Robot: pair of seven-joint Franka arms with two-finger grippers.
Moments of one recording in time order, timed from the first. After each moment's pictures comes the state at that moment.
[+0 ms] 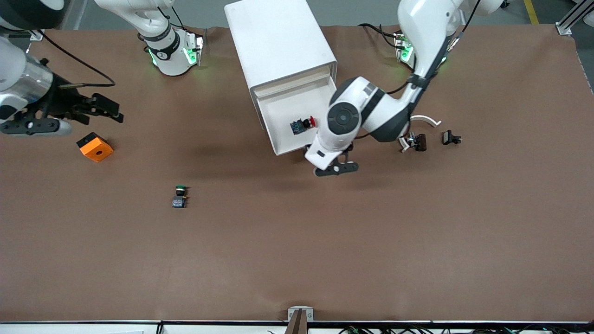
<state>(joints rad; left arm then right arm) -0.61 0.54 -0.14 -1.65 -0.09 2.08 -0.84 -0.01 -0.08 0.04 -1.77 0.13 1.62 0.00</state>
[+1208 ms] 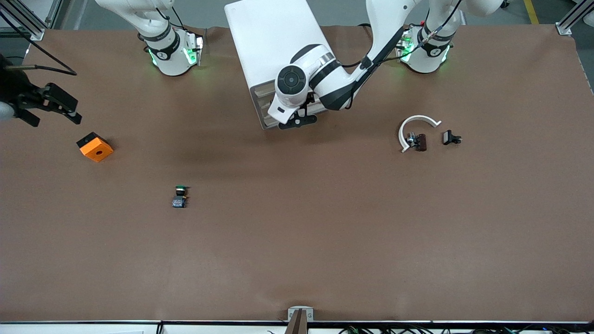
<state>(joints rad) -0.64 0.55 -0.39 -1.74 -0.16 2.08 -1.12 -0.04 -0.08 0.05 -1.61 0.03 1.63 -0.02</state>
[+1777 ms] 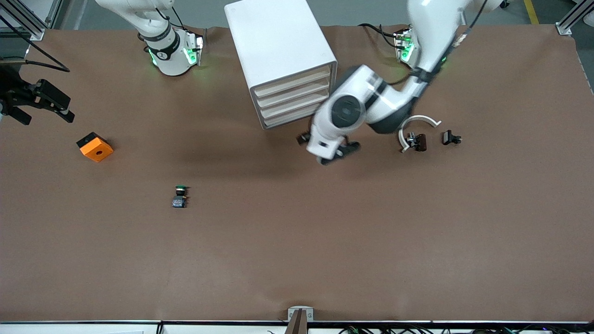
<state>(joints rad) -0.31 0.48 -0.37 -1.64 -0.13 1.94 -1.09 -0.04 -0.08 0.05 -1.60 0.03 1.63 -0.02</state>
